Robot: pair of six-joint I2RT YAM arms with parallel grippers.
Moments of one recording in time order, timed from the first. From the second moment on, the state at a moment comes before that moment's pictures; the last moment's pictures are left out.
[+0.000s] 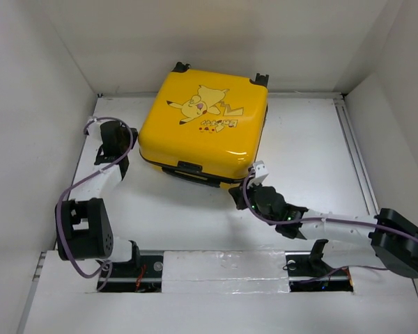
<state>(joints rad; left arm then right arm) 0.04 1.38 0.83 0.14 -0.14 -1.05 1.03 1.17 0.43 0.44 0.36 0.50</state>
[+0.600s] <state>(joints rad) -0.31 1.17 0.50 0.55 -0.19 -1.15 1.18 1.54 0.76 0.41 0.51 0.41</state>
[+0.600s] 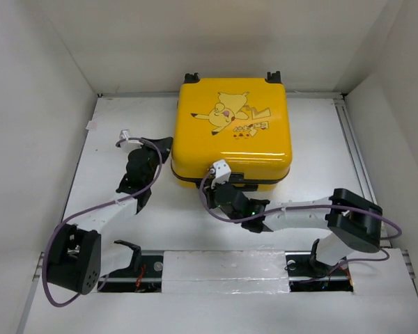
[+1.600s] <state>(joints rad) -0.10 1.59 1.11 0.26 0.03 -1.05 1.27 1.49 0.64 0.58 0.38 0.41</state>
